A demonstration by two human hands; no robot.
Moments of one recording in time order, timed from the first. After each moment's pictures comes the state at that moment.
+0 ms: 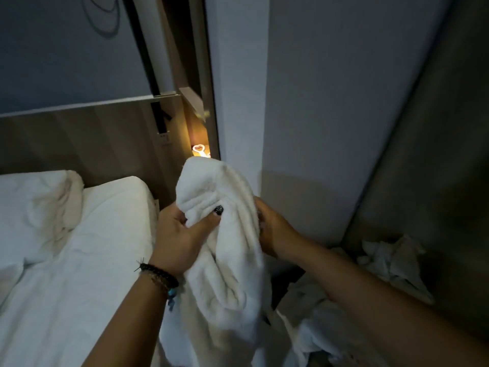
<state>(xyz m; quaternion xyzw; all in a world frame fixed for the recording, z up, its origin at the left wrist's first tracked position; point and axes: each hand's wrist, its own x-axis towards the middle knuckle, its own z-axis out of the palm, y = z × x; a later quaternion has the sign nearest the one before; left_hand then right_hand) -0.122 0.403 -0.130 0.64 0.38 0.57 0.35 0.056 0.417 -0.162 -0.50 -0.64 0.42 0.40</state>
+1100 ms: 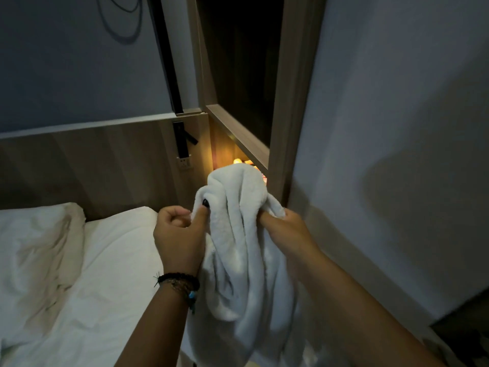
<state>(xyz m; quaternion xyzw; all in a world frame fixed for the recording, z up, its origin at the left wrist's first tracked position) -0.257 0.736 -0.158 0.44 0.58 0.63 0.27 -0.097 0.705 -0.133 -0.57 -0.39 0.49 0.54</state>
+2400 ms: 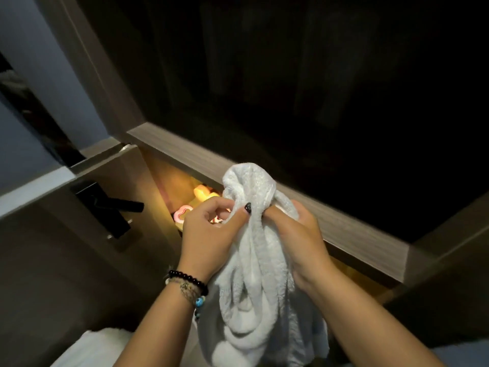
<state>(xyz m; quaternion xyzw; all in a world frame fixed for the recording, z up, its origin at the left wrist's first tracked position) -0.237 1.199 -0.179 0.71 0.31 0.40 0.49 -0.135 1.103 -0.169 -0.61 -0.16 0.37 0.68</state>
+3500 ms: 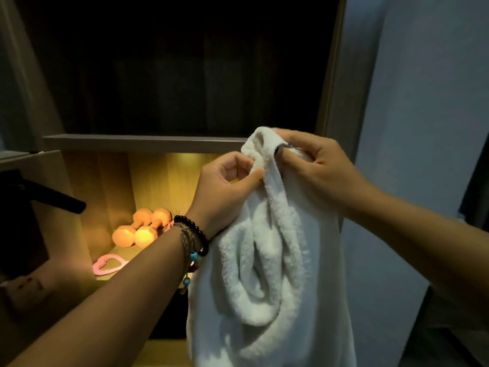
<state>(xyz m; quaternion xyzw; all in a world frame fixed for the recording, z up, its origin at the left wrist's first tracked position) -0.372 1.180 -0.269 0.71 -0.19 0.33 0.59 -0.344 1.014 -0.230 -0.75 -0.41 -0.20 0.47</state>
